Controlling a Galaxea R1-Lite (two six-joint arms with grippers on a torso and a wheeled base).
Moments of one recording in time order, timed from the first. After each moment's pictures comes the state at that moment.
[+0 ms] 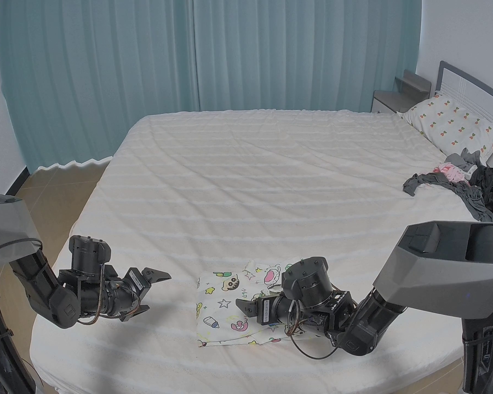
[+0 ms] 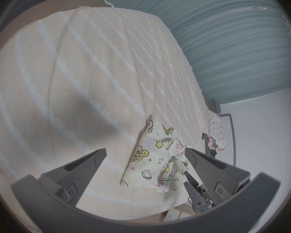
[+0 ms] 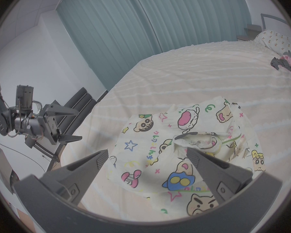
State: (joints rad) left arm -0.16 2.03 -0.43 -0.85 -0.31 -0.98; right arm 0.77 2.34 -0.85 -0.92 -0.11 0.49
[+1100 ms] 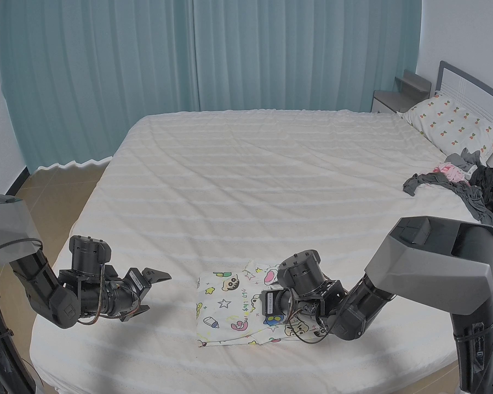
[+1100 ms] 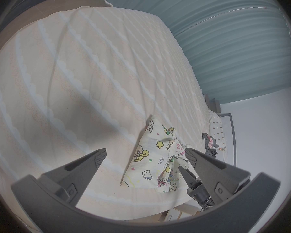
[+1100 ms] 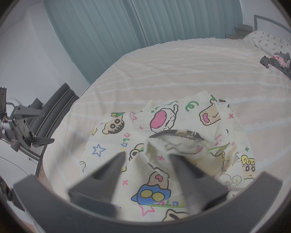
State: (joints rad) left arm -0.16 2.03 -0.43 -0.85 -0.31 -0.98; right arm 0.73 2.40 -0.98 -0.72 -0.18 0.48
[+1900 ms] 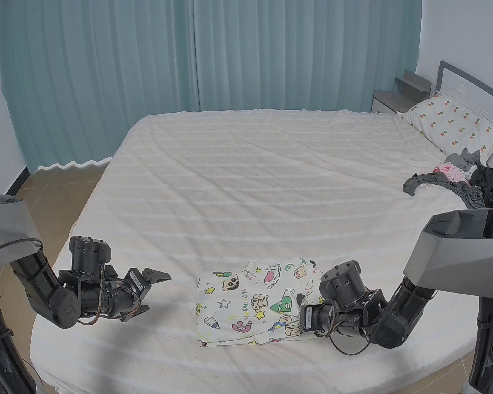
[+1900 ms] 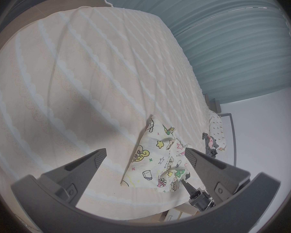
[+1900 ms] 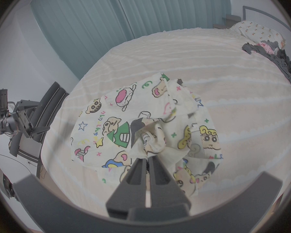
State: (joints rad) left arm -0.16 2.03 -0.43 -0.85 -0.31 -0.98; right arm 0.65 2.26 -0.63 -0.83 -0.14 0.51
